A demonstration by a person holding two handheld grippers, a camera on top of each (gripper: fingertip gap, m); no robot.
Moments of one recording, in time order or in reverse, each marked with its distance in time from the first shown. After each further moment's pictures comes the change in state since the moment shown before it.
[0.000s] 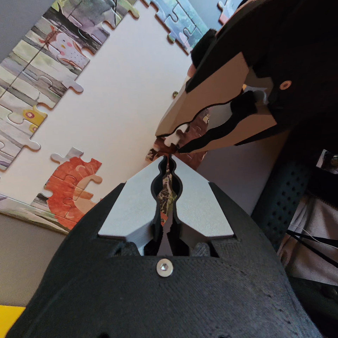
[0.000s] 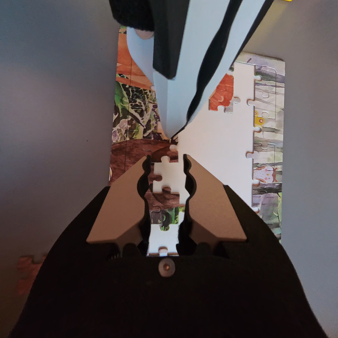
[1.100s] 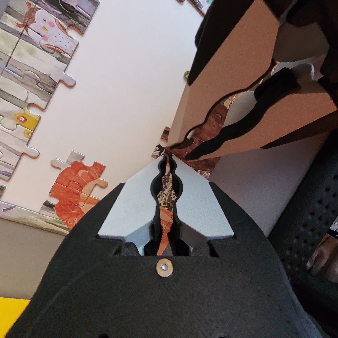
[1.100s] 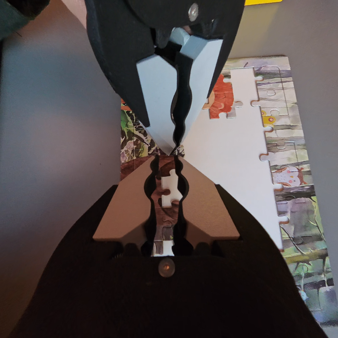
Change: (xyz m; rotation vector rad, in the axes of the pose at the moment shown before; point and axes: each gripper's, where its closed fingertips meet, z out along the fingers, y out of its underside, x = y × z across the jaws) left arm -0.013 0.016 0.024 -0.119 -0.104 0.097; right arm -0.003 -0.014 0.005 0.119 -0.092 0.194
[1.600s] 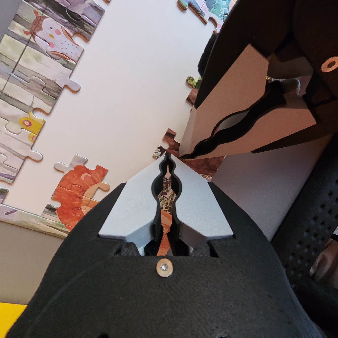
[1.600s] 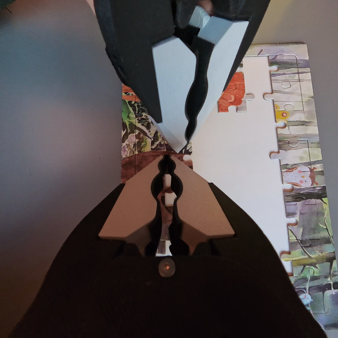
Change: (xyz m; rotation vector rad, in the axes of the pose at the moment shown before) left arm -0.002 -0.004 0.002 0.020 -0.005 -0.001; right arm -0.005 0.009 0.007 -0.050 -0.007 -0.022
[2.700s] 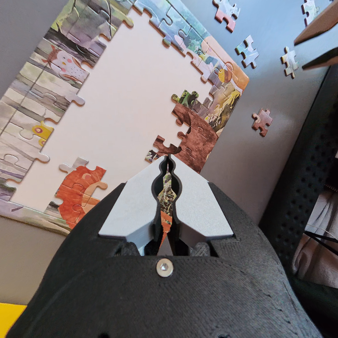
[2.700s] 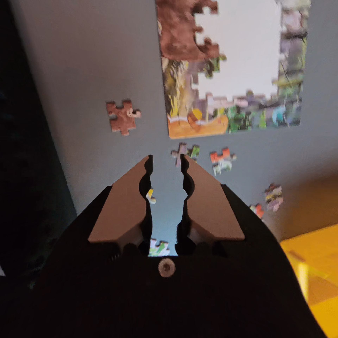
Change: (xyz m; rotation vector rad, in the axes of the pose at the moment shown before) left arm 0.011 -0.014 -0.029 0.112 0.069 -0.012; right arm -0.060 0.119 -0.159 -0.286 0.200 -0.017
